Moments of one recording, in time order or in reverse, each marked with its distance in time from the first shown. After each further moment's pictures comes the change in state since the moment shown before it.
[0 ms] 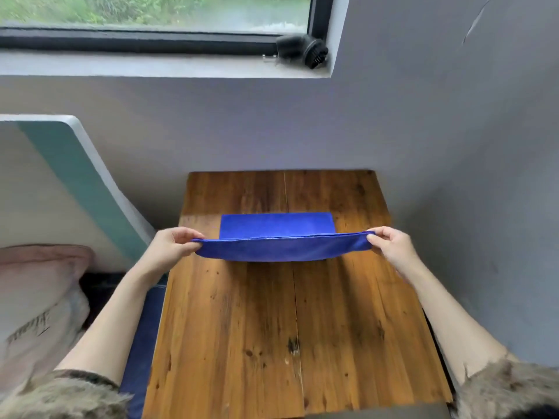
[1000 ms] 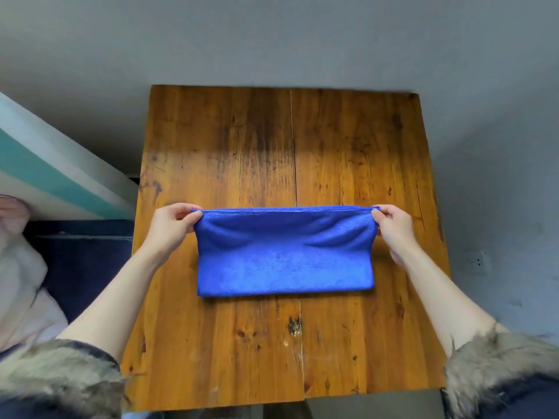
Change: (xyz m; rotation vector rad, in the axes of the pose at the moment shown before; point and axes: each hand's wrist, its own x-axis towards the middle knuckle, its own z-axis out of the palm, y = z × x) left_hand 0.092 -0.119 0.083 -0.110 0.080 -0.222; right_hand 0.087 0.120 0.065 -0.095 0.098 0.254
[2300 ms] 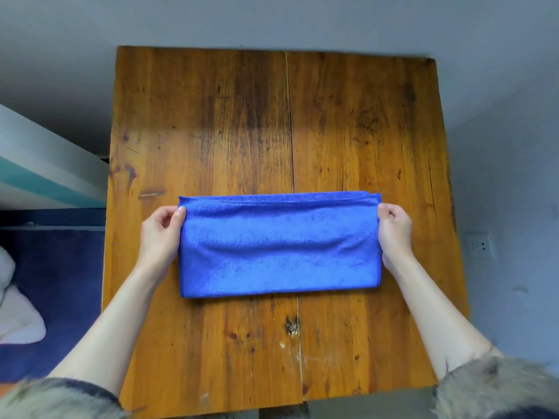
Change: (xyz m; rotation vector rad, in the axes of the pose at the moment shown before) left_hand 0.004 -0.048 0.031 -0.069 0.176 0.025; right_hand 0.005 0.039 0.025 0.109 0.161 0.014
